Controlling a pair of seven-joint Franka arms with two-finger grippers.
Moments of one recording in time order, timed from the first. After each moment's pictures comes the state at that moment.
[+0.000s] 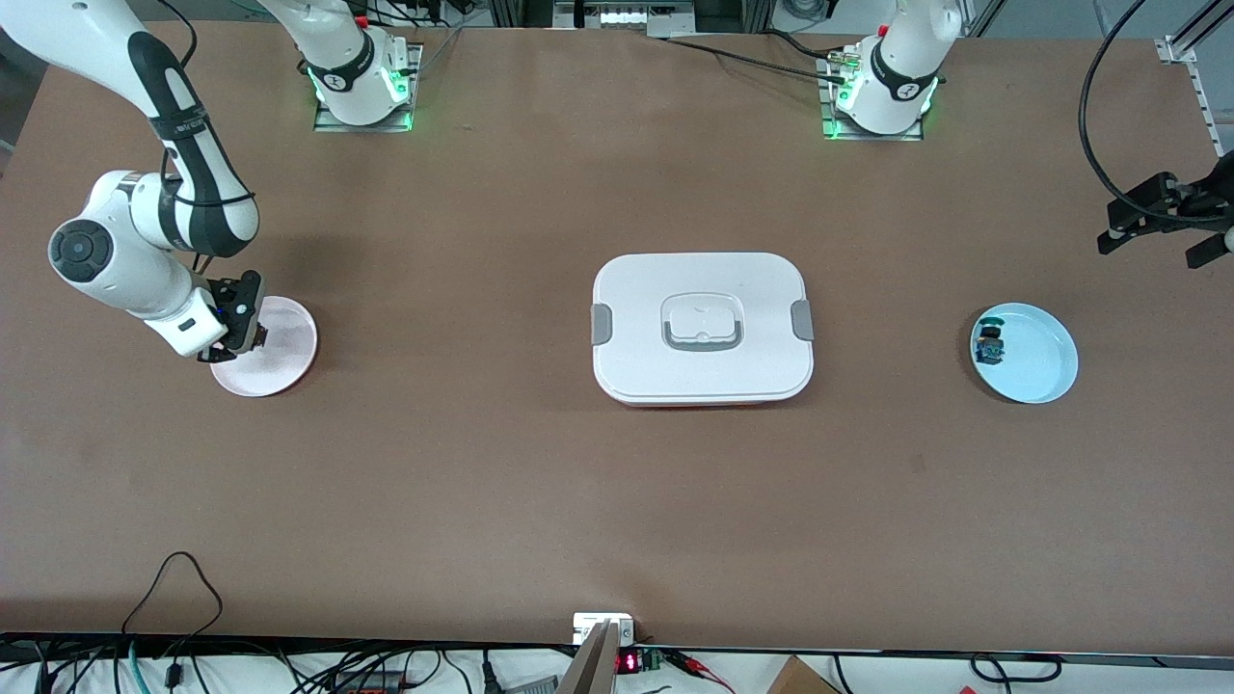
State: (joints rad) left arm 0.07 0.01 0.02 -1.59 -0.05 1.63 0.24; right arm -0.18 0.34 0.02 -2.20 -0.14 2.50 -1.55
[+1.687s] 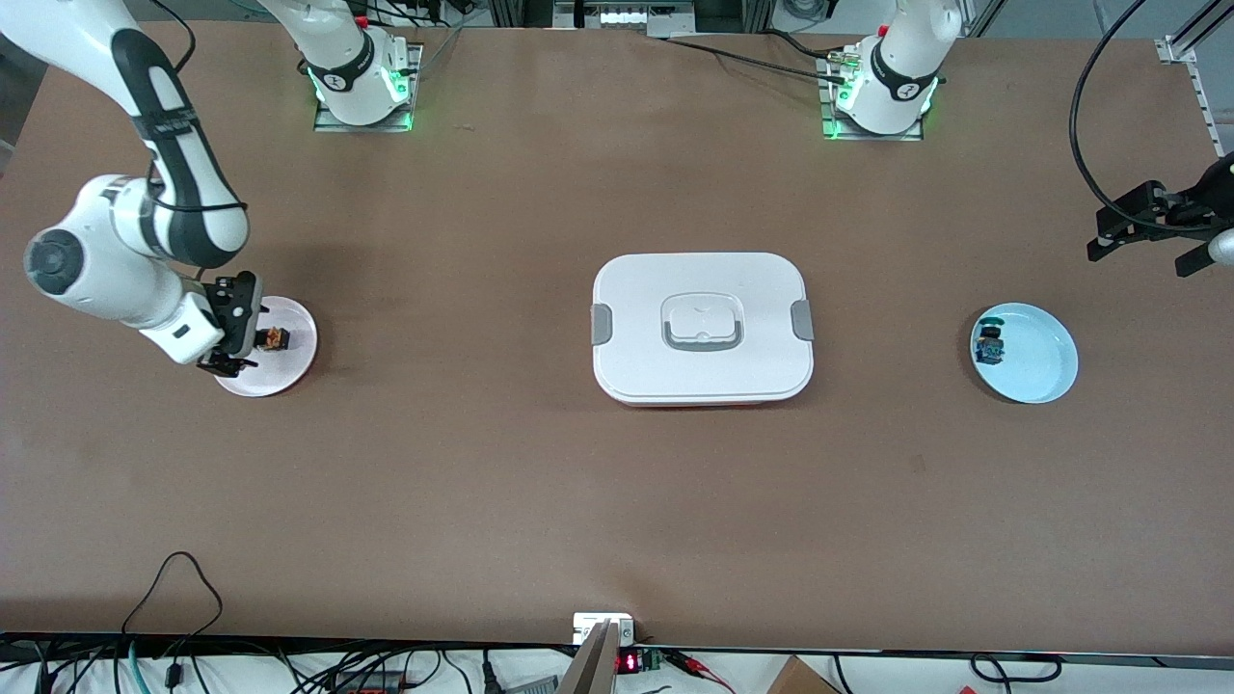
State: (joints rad) left arm 0.07 0.02 0.01 -1.57 -0.05 1.63 0.24; right arm -0.17 0.30 0.06 -2.07 0.05 2.30 -1.65
